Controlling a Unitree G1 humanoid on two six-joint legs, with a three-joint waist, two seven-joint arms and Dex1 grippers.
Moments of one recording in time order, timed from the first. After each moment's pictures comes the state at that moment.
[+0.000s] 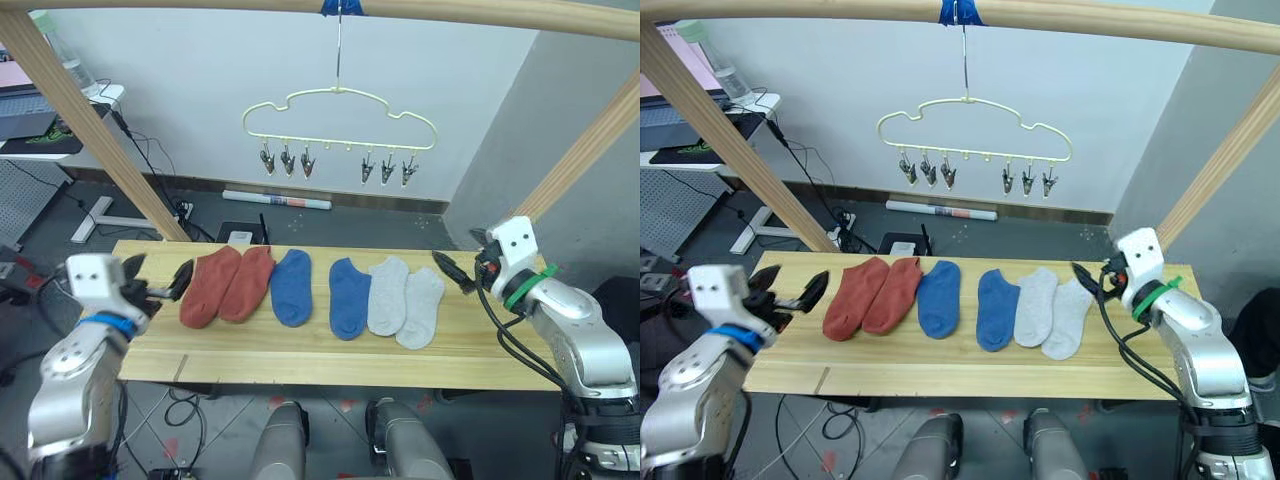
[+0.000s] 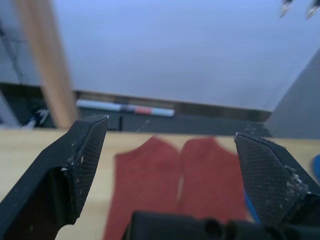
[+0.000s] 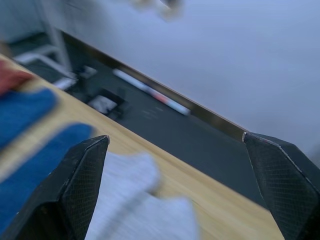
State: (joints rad) left arm -0.13 0.54 0.35 -0.12 -0.40 0.35 -0.40; right arm -0.29 -0.52 -0.07 -0.32 0.34 0.54 0.59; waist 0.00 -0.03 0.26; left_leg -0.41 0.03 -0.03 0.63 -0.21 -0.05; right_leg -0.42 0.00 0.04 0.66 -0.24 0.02
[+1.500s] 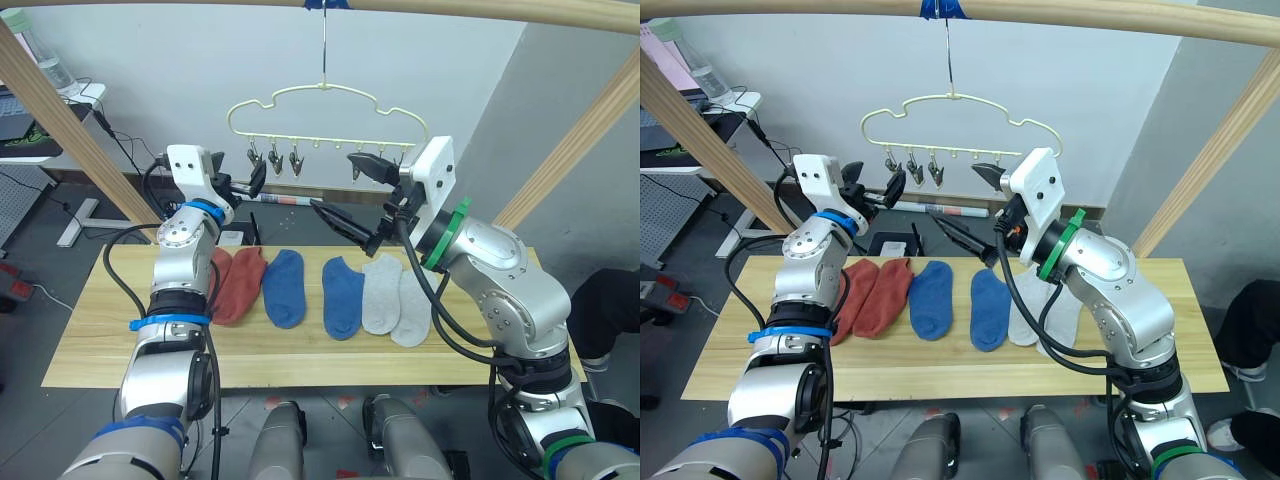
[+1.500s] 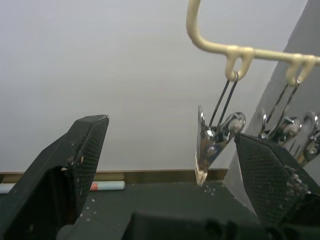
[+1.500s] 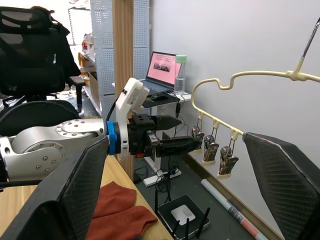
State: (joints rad) left arm -0.84 0.38 0.20 0.71 -0.20 -0.06 -0.41; right arm -0.62 -0.28 0.14 -0.48 0.41 0.64 0.49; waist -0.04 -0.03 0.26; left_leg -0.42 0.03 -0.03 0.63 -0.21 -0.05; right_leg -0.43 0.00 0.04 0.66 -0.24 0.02
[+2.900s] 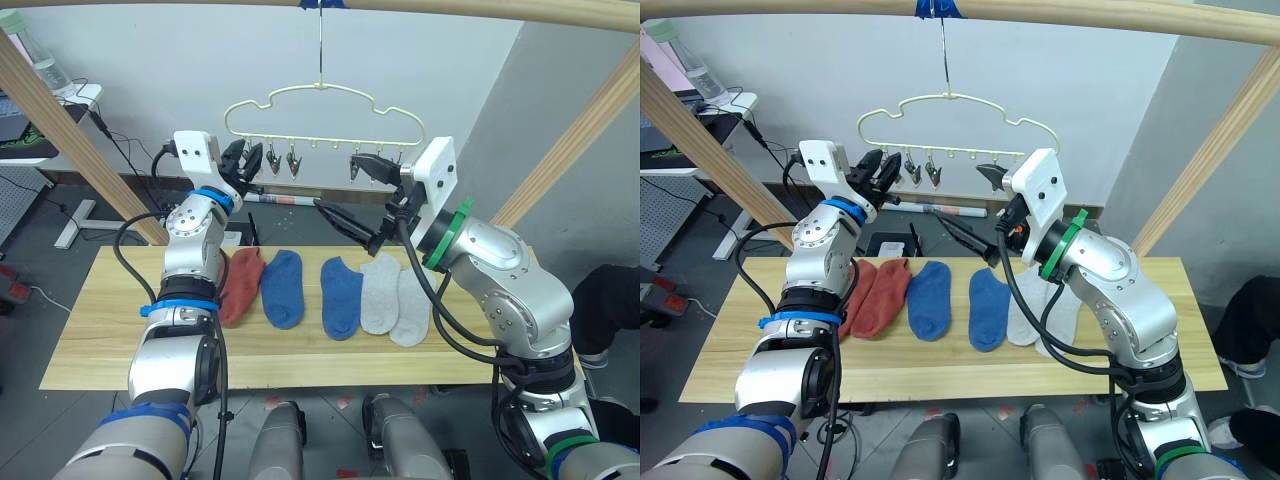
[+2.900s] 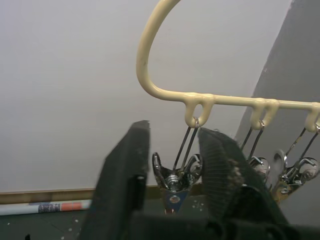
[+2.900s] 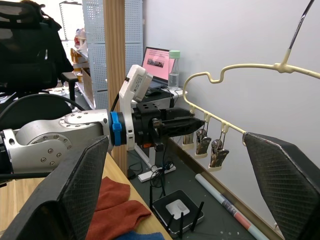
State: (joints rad) left arm -0.90 0.35 0.20 0.77 -0.21 -0.12 -0.44; right arm -0.62 -0.30 0.14 -0.48 0.42 0.64 0.47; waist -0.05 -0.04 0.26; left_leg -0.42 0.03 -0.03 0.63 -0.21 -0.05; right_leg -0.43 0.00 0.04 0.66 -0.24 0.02
